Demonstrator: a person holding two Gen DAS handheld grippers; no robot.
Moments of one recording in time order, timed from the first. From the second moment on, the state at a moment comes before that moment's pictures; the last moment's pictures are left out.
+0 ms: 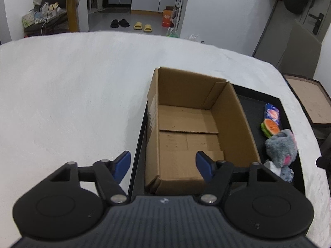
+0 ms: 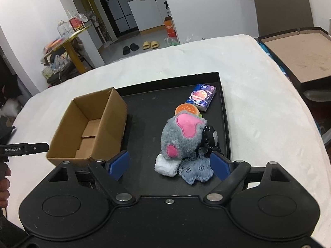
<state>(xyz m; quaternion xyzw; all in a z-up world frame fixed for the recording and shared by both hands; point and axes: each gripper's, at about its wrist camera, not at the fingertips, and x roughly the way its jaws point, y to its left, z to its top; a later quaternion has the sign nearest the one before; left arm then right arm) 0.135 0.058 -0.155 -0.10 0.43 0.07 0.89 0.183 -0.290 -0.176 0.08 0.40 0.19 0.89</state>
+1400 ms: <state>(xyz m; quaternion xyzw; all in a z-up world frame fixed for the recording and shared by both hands) 0.186 0.079 -0.210 -0.11 0.47 0.09 0.87 0.265 -0.270 -0.260 0.26 0.44 0.08 0.85</state>
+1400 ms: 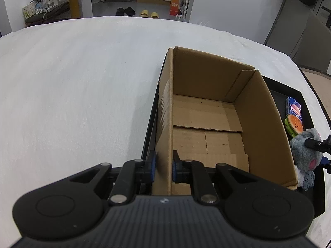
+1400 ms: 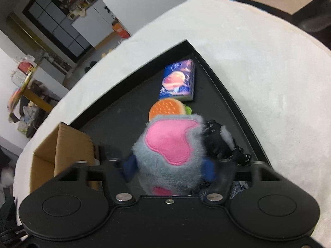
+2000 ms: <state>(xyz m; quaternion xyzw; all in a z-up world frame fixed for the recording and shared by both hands) 0.182 0.082 -0.207 -0.11 0.46 0.09 0.87 0.235 -0.237 -0.211 0.19 0.38 0.14 0.90</state>
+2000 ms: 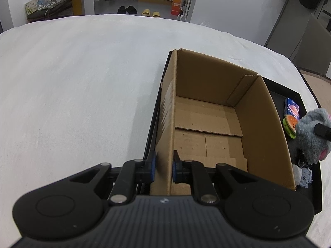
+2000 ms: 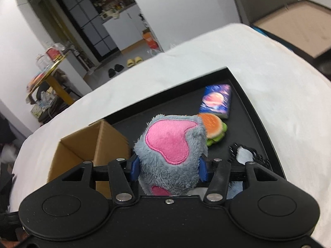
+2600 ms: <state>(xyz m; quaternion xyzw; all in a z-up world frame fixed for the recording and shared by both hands) 0.183 0.090 -0.209 -0.13 0.47 0.08 0.87 0.248 -0.183 -0.175 0.12 0.32 0.21 0.92</state>
